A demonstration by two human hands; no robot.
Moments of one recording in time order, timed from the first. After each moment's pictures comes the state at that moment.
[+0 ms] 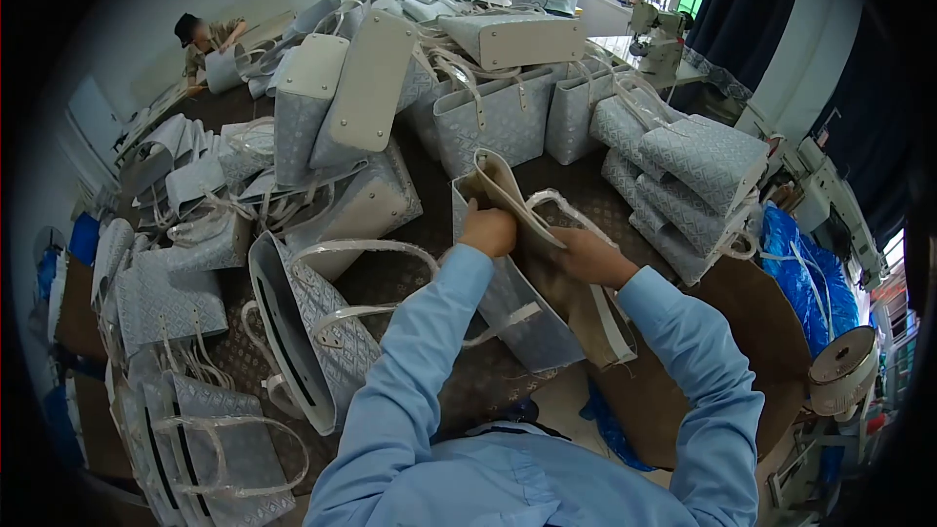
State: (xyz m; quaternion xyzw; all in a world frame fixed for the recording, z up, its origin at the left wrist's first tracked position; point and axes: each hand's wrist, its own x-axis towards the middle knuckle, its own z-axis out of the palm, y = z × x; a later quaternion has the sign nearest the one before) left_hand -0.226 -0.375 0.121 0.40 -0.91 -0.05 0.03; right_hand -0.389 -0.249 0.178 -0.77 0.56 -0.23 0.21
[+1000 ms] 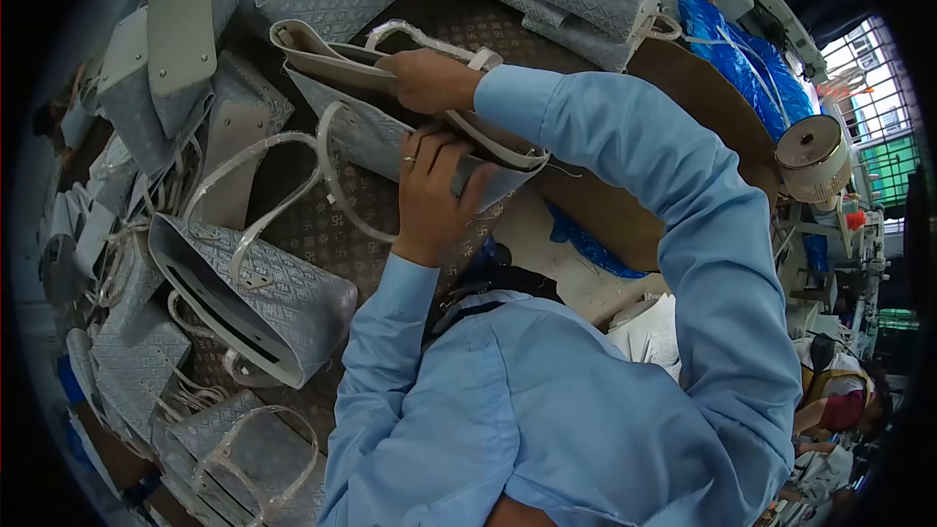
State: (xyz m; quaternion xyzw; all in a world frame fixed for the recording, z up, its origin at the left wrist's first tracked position) left_hand -0.191 -0.197 0.097 0.15 -0.86 -0.22 0.44; right_hand -0.331 -0.259 0.162 -0.70 0.65 -0.23 0.19
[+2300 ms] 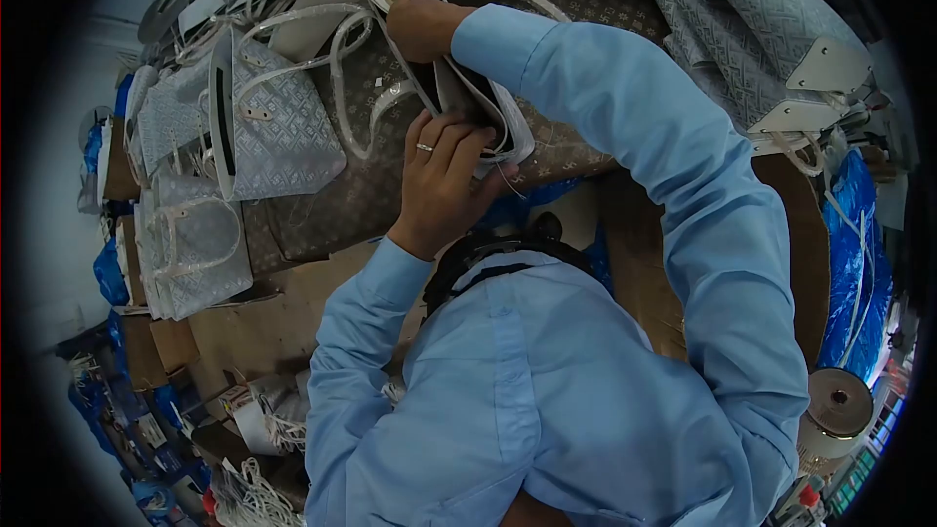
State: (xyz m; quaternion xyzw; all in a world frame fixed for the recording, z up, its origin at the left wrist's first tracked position) left_hand -0.284 -0.098 0.117 0.40 -0.85 0.05 0.34; right_hand -0.330 -0.289 0.139 -0.91 0.39 0.08 -0.11
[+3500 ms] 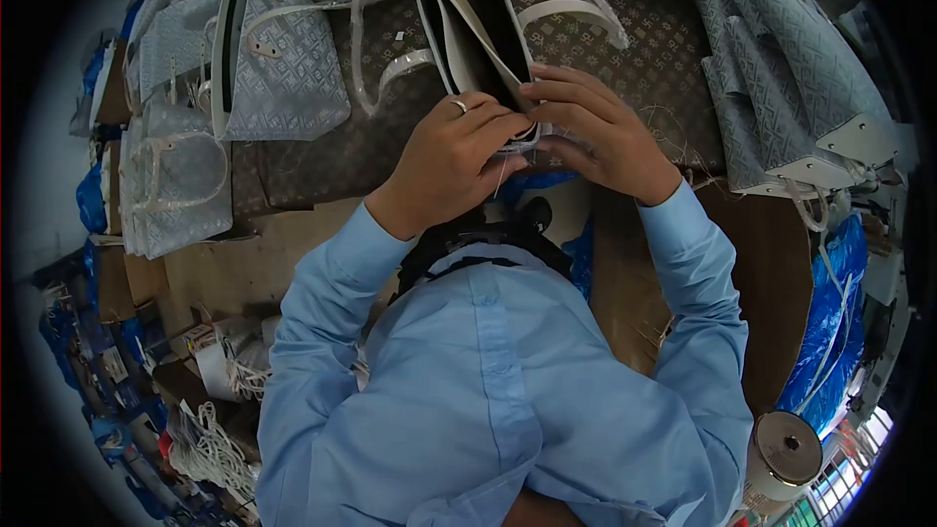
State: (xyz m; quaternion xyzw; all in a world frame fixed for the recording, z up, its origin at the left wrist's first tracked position) left_hand -0.268 -0.103 0.139 0.37 -0.88 -0.08 0.30; right_hand -0.482 -0.153 0.115 -0.87 0.19 -0.39 0.23
